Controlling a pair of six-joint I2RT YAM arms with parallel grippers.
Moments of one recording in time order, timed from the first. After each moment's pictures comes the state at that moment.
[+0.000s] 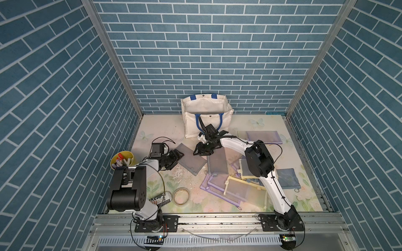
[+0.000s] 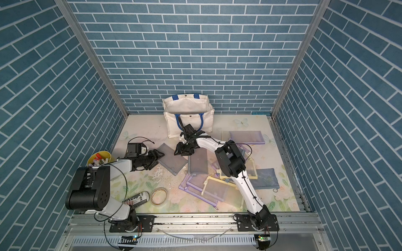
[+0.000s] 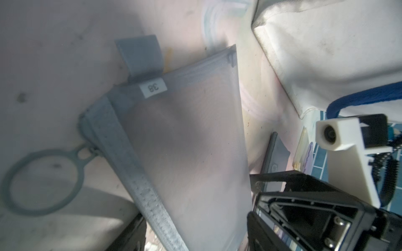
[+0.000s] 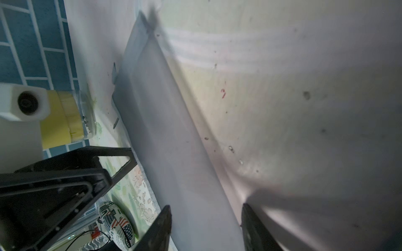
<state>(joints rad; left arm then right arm) 0.01 1.57 0.63 0.02 0.52 -0.79 0.78 2.41 1.93 -0.59 -0.61 0.56</state>
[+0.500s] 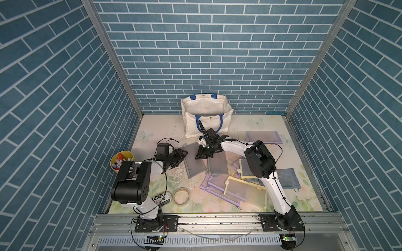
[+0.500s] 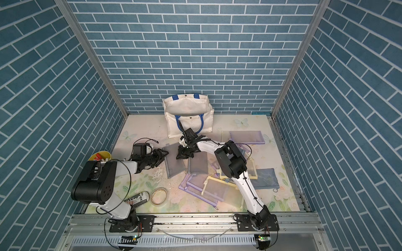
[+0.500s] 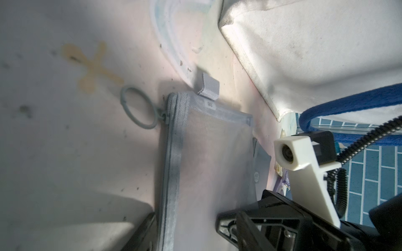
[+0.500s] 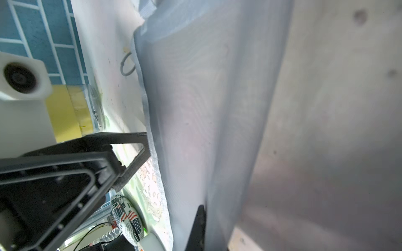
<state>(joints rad) -0.07 1.61 0.57 0.27 0.51 -0.90 0.79 2.35 1.77 -0.45 -0.66 0.64</state>
